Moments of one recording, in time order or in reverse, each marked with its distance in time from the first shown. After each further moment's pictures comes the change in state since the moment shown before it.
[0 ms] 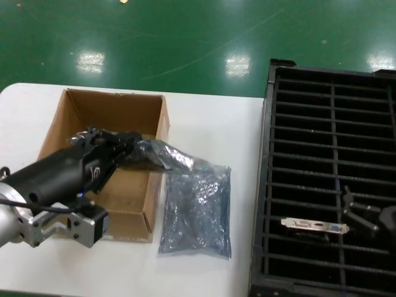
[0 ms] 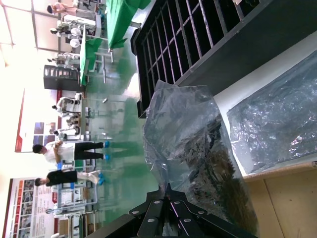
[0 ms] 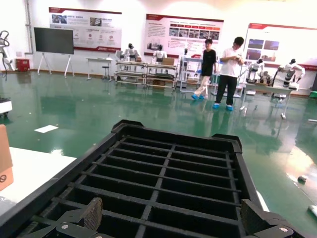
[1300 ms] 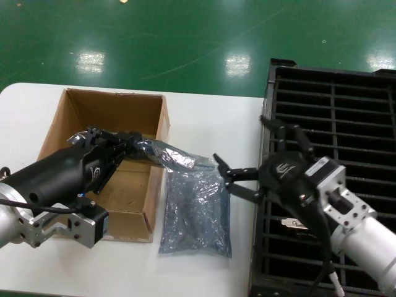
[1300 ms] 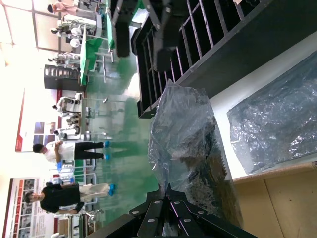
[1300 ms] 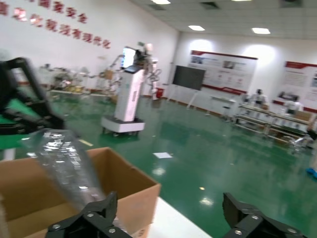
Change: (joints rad) left arm 0.000 0.000 0.000 0.000 0.000 0.000 0.000; right arm 0.338 0.074 -0.336 0.028 -0.309 -0.281 0.224
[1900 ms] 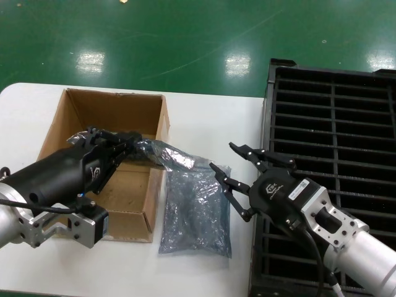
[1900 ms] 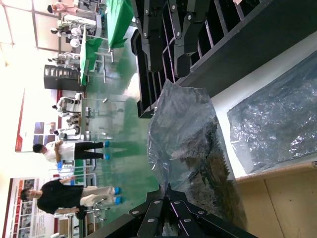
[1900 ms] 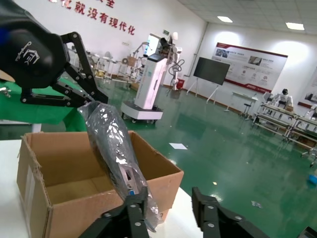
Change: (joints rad) left arm 0.000 0.000 0.000 0.000 0.000 0.000 0.000; right arm -0.029 -0.005 -0.009 0.032 -0.110 -0.081 -0.009
